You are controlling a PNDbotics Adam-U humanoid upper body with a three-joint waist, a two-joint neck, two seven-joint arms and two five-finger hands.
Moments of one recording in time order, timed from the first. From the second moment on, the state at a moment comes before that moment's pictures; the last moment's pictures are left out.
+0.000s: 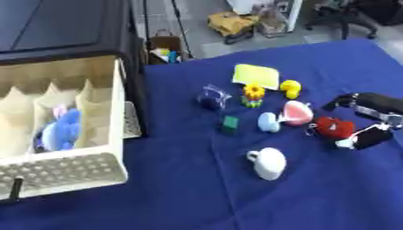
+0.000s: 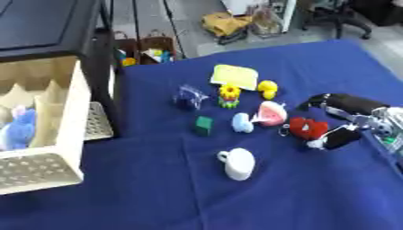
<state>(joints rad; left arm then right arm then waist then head) -0.23 0.27 0.20 -1.99 0.14 -0.67 0.35 -0.50 -0.91 0.12 -1.20 0.66 -0.35 0.31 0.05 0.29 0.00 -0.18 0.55</state>
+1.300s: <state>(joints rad) -0.23 0.27 0.19 -1.99 0.14 -0.67 0.35 -0.50 -0.90 0.12 -1.19 0.64 -0.35 0.28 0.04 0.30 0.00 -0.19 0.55</state>
